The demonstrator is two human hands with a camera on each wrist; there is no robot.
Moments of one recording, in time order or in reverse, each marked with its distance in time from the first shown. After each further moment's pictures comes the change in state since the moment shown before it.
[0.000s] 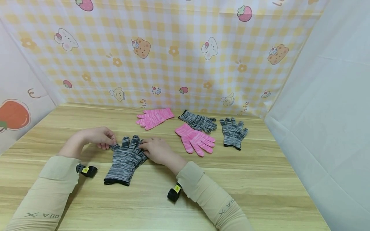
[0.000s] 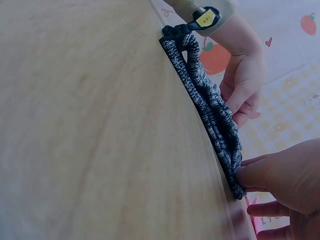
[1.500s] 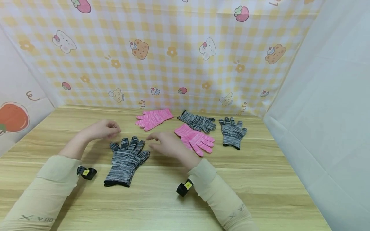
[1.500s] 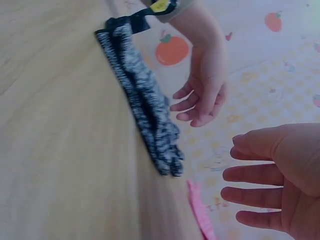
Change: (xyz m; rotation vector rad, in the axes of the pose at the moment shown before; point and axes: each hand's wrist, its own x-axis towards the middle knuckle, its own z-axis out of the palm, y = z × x) left_hand 0.003 0.027 0.000 0.028 0.316 0.084; right_hand -0.027 0.018 -0.044 0.418 0.066 0.133
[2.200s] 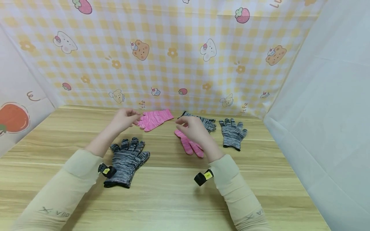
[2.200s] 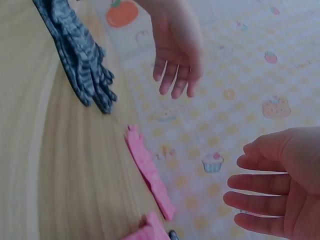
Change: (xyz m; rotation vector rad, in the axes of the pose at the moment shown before) left_hand 0.036 0.068 0.033 -0.258 0.315 -0.007; right_hand -0.029 0.041 -0.066 0.101 0.259 0.172
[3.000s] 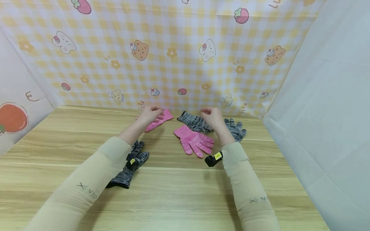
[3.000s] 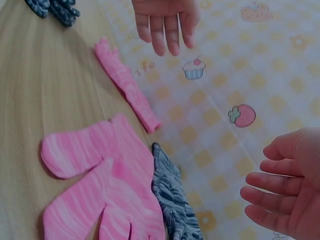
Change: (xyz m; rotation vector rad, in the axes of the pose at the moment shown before) left_hand 0.039 0.036 0.065 -0.284 -0.026 -0.073; right_hand 0.023 0.064 -0.047 0.079 0.139 0.284
